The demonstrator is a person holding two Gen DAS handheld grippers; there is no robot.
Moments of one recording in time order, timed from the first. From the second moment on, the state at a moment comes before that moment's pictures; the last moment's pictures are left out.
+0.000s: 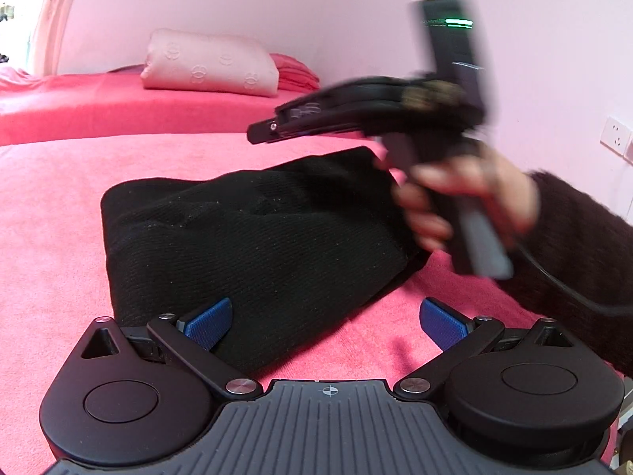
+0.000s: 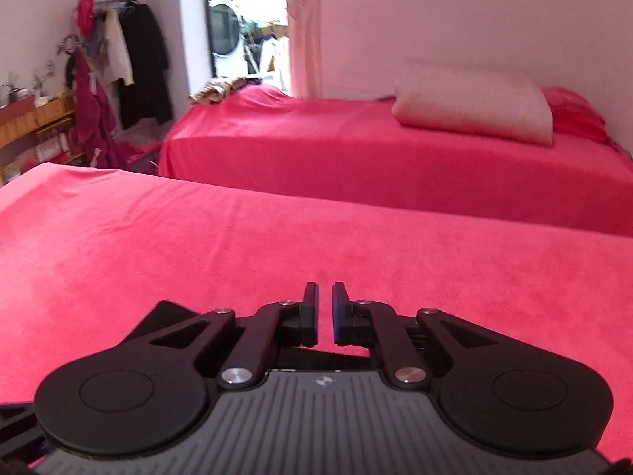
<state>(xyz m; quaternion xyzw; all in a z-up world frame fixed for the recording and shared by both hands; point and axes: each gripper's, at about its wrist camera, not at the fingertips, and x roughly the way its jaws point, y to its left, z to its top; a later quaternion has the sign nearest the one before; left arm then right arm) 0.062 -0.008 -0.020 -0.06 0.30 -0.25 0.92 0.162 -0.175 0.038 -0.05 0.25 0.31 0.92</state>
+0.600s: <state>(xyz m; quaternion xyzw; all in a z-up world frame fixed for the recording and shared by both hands) 0.058 0.002 0.014 -0.08 0.33 -0.21 0.92 0.132 -0.279 0.021 0.00 0.26 0.21 0.94</state>
